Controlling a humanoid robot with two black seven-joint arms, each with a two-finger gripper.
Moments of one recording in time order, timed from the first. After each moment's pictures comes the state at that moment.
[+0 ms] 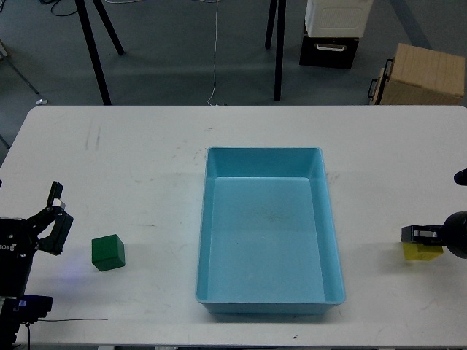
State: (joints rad) left arm 0.41 0.09 -1.61 -1.72 -0.37 -0.49 0.21; right arm 1.28 -1.02 -0.37 1.71 -0.88 0.16 -0.37
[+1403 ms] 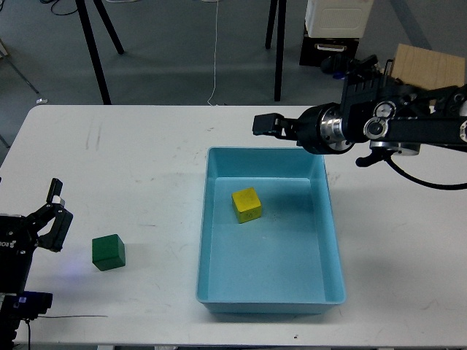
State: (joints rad) left arm 0.40 0.09 -1.61 -1.72 -0.36 -0.49 0.20; right arm 1.62 -0.49 -0.31 1.36 -0.31 0.05 -0.31
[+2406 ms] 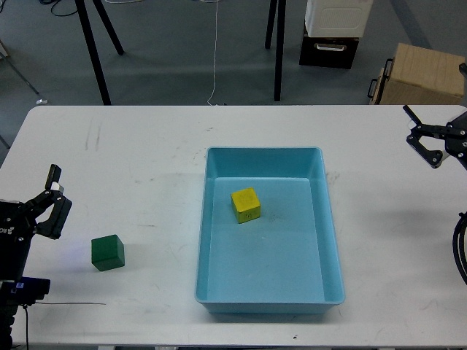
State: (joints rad) left arm 0.35 0.10 -1.61 -1.72 -0.35 -0.49 0.21; right arm -0.03 -0.30 1.69 1.57 0.06 0.28 -0.30
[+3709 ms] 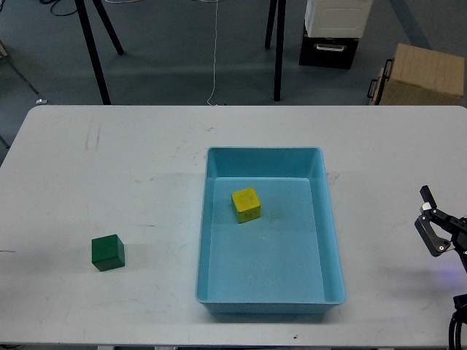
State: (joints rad) left arm 0.15 0.31 -1.90 -1.71 0.22 -0.49 0.23; right arm -0.43 0.00 1.77 1.70 0.18 0.41 -0.30
